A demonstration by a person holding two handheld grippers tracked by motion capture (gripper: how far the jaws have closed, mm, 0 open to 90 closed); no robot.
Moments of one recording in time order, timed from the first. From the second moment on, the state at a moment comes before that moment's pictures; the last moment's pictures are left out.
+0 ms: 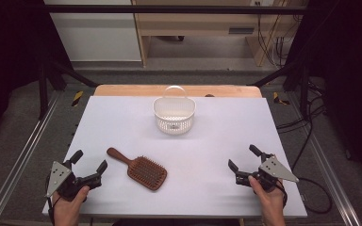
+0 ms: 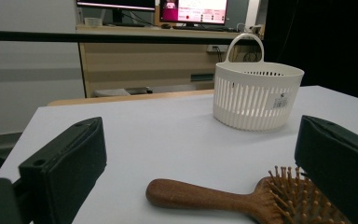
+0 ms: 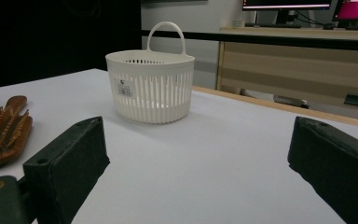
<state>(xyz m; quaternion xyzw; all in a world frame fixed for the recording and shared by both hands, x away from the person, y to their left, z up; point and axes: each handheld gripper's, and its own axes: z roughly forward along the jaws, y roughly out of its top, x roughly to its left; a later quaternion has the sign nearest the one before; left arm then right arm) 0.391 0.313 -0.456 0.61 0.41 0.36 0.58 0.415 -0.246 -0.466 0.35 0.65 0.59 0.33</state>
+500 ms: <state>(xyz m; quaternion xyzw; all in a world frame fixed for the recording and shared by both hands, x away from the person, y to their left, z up) 0.419 0.278 -0.445 0.67 0.38 0.32 0.54 0.414 -0.245 -0.464 0.36 0.64 0.59 0.34</state>
